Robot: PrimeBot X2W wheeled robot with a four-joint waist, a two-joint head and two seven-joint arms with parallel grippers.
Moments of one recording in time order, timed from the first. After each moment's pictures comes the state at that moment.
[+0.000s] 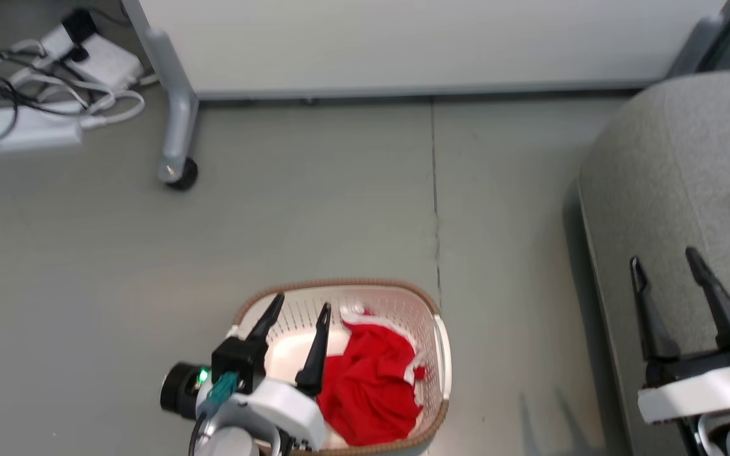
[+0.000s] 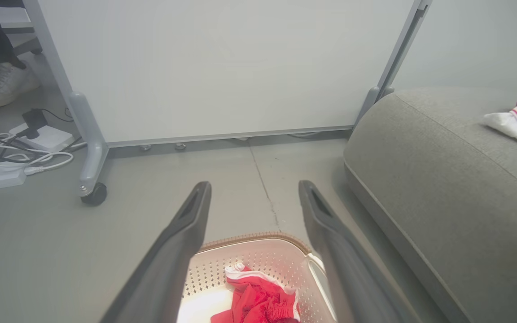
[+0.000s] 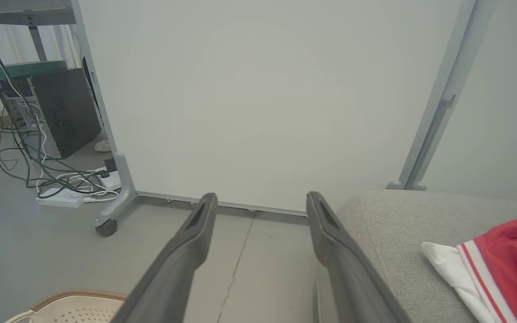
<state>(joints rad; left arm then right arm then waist) -0.20 0.05 -0.44 0.42 -0.32 0.08 -0.26 -0.06 -0.20 0.05 0.09 0.18 0.13 -0.26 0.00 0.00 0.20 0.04</state>
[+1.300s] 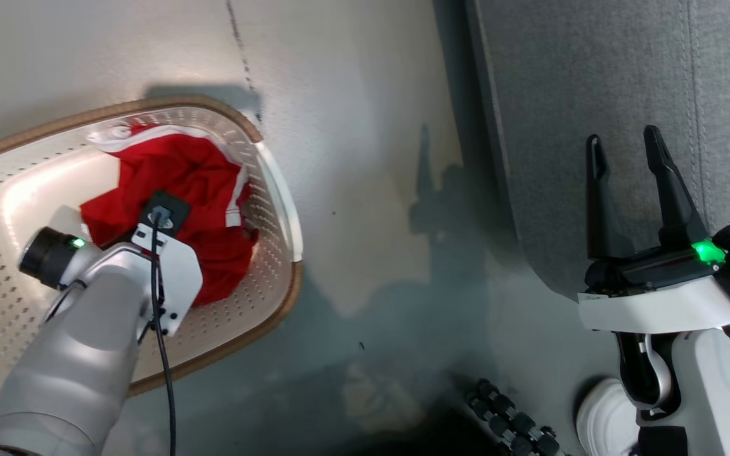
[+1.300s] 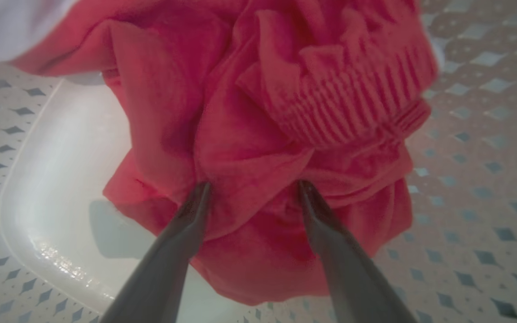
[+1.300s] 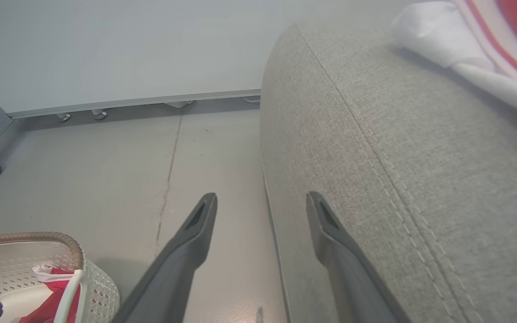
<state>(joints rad) -0.89 0.17 -0.71 1.29 -0.24 -0.04 0.05 -0.31 -0.06 0.11 0.01 0.28 0.13 -0.26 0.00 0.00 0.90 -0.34</state>
